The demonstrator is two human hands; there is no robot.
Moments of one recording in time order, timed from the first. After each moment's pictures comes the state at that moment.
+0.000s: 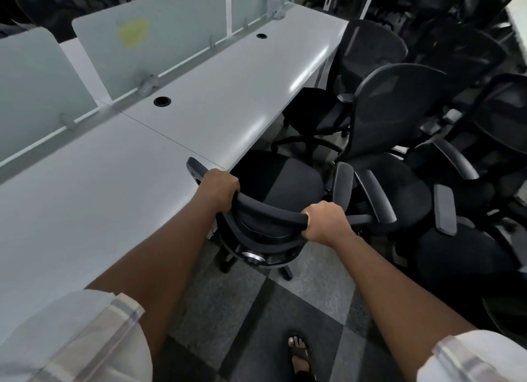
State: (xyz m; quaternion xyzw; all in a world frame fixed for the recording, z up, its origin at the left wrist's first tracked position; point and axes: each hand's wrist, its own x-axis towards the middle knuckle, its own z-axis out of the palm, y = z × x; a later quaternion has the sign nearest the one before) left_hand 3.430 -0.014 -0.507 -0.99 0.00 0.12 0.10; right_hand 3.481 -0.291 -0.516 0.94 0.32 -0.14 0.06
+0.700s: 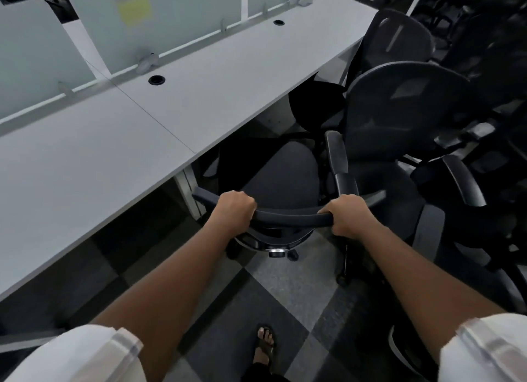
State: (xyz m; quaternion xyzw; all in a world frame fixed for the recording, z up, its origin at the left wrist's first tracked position) left_hand 3.475 -0.243 -0.522 -0.99 -0.09 0.13 0.06; right_hand 3.635 -0.477 -0.505 0.87 0.44 -0.15 0.13
